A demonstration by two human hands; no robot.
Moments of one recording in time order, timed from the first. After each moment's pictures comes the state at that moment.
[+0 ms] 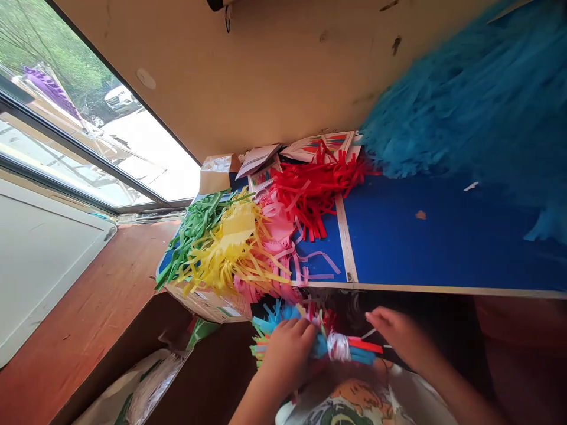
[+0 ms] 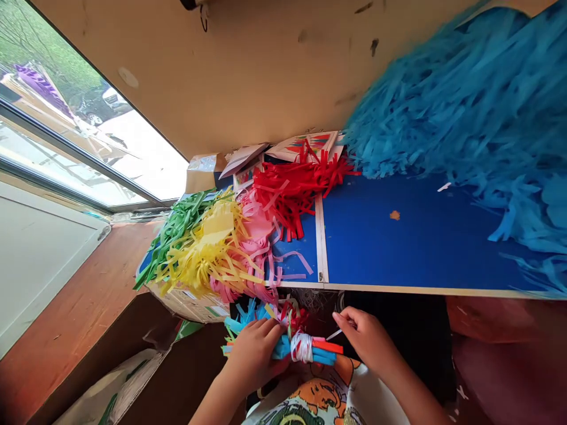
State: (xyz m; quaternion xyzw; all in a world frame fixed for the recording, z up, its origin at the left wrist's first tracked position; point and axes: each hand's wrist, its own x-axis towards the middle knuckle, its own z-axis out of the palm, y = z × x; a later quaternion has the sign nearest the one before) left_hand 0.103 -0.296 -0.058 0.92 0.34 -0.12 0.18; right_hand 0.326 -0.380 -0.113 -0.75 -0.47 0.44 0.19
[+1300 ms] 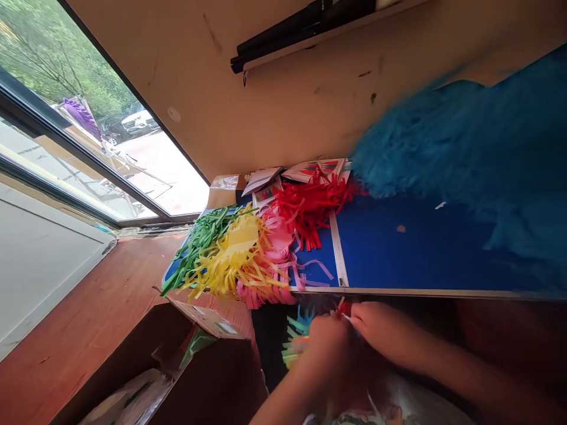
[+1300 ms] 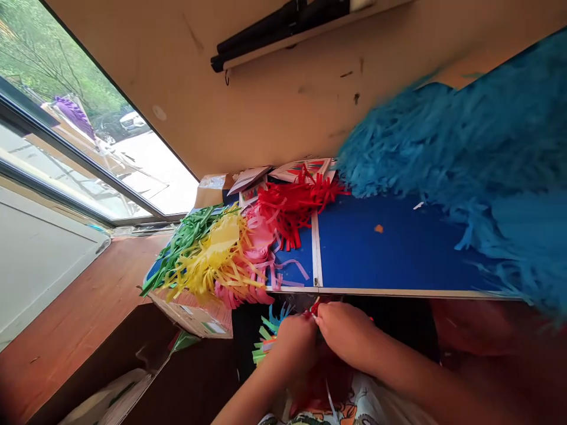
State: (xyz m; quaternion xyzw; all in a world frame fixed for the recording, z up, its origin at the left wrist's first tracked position) left_hand 0.192 -0.314 -0.049 0.91 0.34 -0.11 0.22; right_hand 0.315 -0.353 -0.026 -0.69 -0.62 0.37 0.06
